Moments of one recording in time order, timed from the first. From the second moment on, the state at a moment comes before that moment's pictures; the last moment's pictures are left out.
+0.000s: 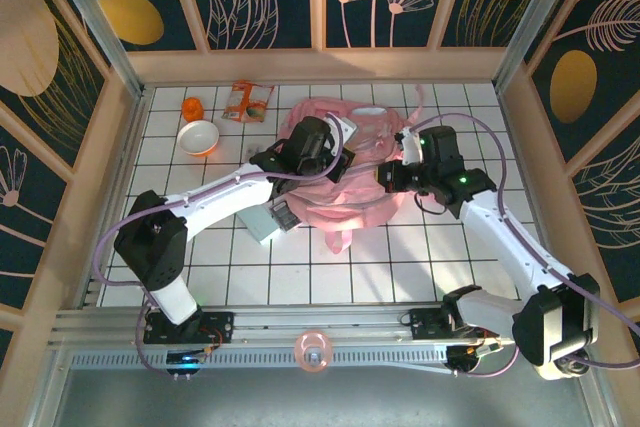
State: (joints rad) left arm -0.79 1.72 1.29 -0.12 0.07 -0.08; right arm 0.38 1.16 0.95 -0.54 -0.41 0.34
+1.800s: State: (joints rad) left arm -0.72 1.61 0.99 0.15 0.39 0.30; right arm 0.26 1.11 0.57 0.12 -0.69 1.08
